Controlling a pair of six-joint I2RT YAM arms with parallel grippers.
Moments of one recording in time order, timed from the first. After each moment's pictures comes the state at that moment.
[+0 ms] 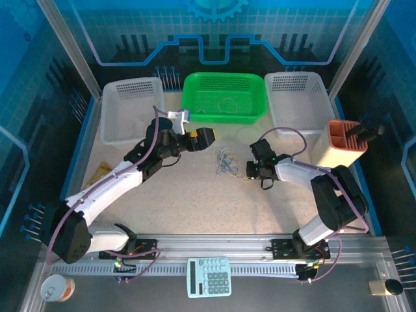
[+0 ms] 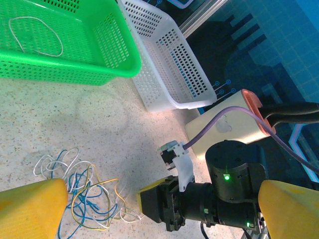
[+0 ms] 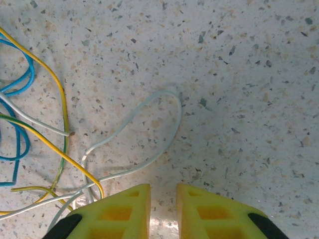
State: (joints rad) left arm -0.51 1.28 0.94 0.02 0.31 -0.69; right arm 0.44 1.56 0.77 -0.33 0.04 0.46
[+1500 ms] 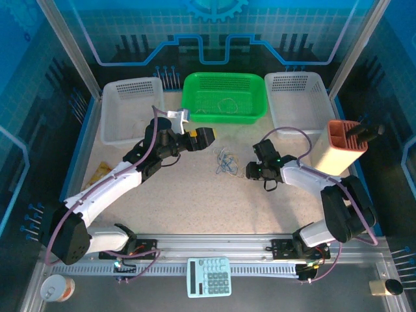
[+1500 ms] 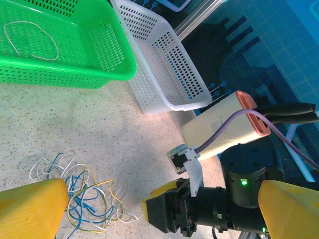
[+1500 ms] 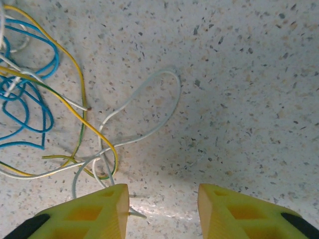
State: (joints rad) left arm -0.51 1.27 0.94 0.03 0.32 -0.69; right arm 0.44 1.46 0.76 -0.41 0.02 0.46
